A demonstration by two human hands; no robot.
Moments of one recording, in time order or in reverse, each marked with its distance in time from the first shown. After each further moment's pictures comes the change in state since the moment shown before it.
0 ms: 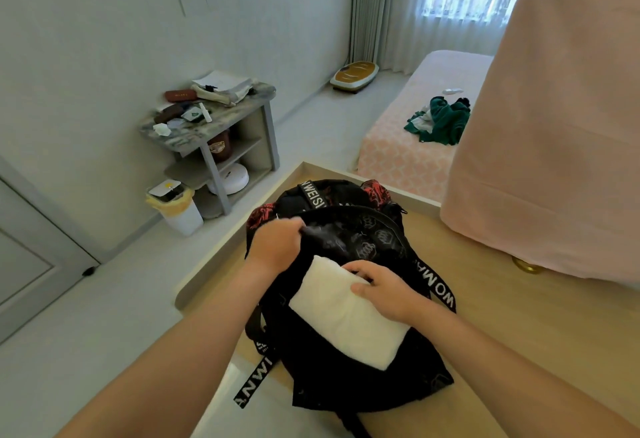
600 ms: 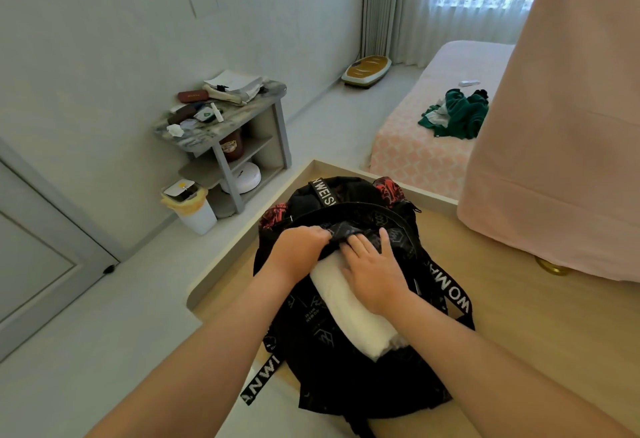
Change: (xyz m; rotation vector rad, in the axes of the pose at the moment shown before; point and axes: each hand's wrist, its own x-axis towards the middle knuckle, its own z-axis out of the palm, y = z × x) left_hand 0.001 0.007 0.019 0.149 0.040 0.280; right_hand 0.053 0.001 0.028 -1.139 0.349 -0.333
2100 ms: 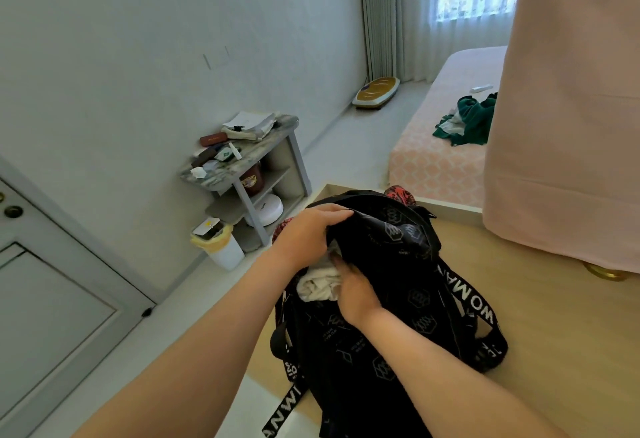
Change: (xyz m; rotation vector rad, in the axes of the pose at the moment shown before) left_hand 0.043 -0.011 -0.065 -0.322 -0.016 0.027; right_hand 0.056 -0.056 0.039 0.888 -0.048 0.305
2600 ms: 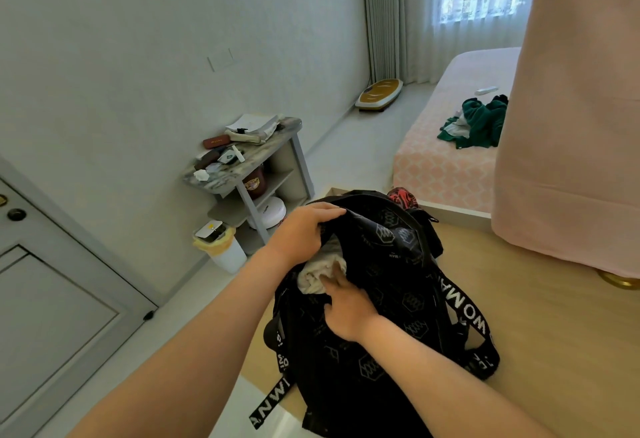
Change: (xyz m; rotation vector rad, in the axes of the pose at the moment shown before) left_hand 0.007 -0.026 -0.010 -0.058 0.018 -0.057; right_hand 0.004 -0.017 0.007 -0.233 -0.252 -0.026
